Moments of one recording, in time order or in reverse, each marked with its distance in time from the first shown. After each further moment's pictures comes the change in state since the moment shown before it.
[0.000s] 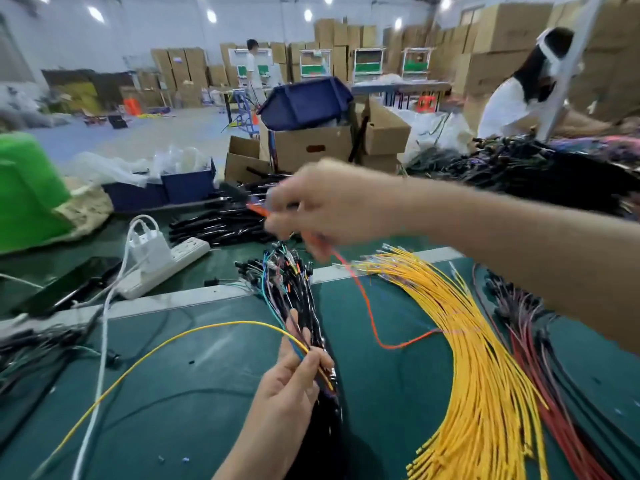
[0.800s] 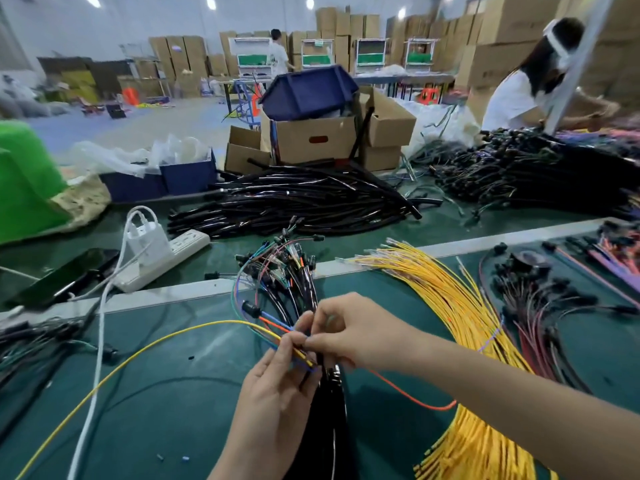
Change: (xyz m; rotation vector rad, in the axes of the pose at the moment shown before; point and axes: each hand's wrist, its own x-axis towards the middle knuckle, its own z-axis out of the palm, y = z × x) left_hand 0.009 0.009 -0.012 -0.311 0.111 -0.107; right_hand -0.053 0.025 0.127 0.676 0.015 0.427
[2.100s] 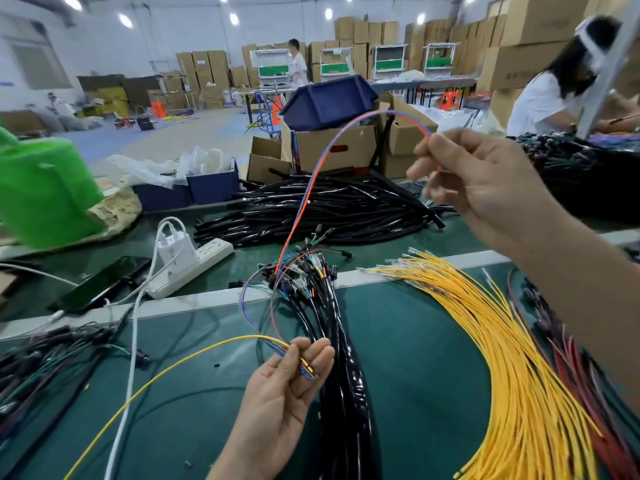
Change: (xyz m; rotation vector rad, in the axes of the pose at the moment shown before) left_hand 0.010 0.021 -0.010 0.034 0.086 -0.039; right_hand -0.006 -0.064 -0.125 0.480 0.517 -0.436
